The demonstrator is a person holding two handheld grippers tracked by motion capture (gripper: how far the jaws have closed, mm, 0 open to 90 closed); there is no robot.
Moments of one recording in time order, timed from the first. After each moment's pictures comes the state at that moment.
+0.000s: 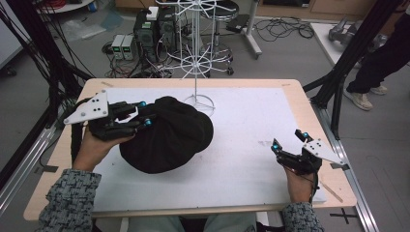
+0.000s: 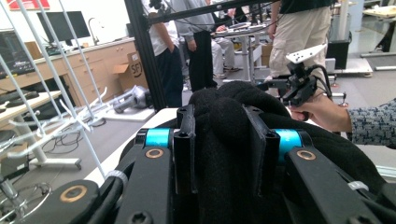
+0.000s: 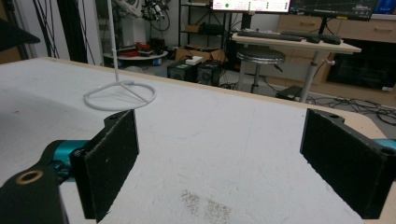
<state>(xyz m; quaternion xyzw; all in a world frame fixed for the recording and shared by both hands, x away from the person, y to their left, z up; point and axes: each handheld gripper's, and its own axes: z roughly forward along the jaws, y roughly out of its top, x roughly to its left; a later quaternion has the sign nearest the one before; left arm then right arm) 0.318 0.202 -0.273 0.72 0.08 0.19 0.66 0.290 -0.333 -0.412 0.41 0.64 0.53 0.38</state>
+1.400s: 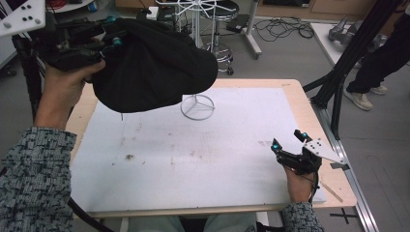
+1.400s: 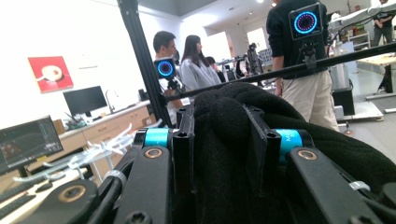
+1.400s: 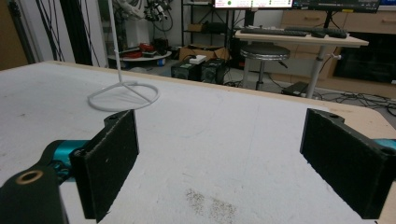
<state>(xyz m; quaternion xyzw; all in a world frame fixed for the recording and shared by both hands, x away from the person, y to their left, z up) 0.349 0.230 -0.121 0.64 0.02 0.24 0.73 0.293 -0.334 -0.415 0.42 0.63 0.54 0.36</state>
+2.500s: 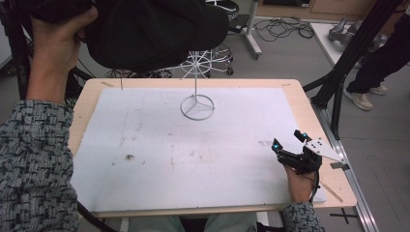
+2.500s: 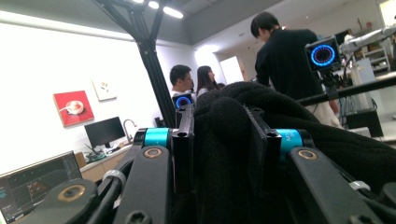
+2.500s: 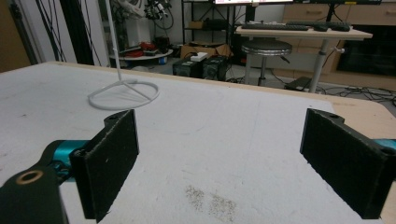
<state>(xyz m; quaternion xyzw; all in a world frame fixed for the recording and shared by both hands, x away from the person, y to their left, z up) 0.365 0.220 -0.057 0.59 0.01 0.28 0.76 0.295 -0.338 -0.417 0.43 0.63 0.54 0.35</state>
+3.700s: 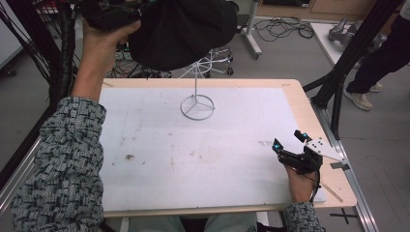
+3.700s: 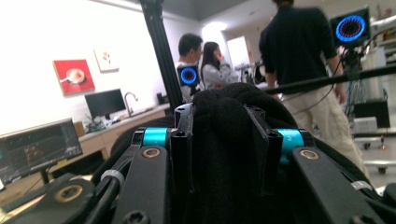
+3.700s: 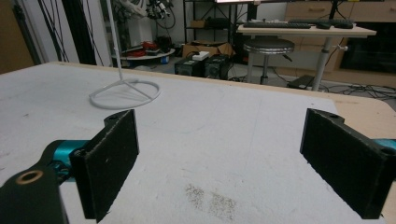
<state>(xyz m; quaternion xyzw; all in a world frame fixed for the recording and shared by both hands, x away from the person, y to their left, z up) 0.415 0.175 -0.097 0.63 0.05 0.27 0.73 0.297 -0.341 -0.418 0.43 0.63 0.55 0.34</state>
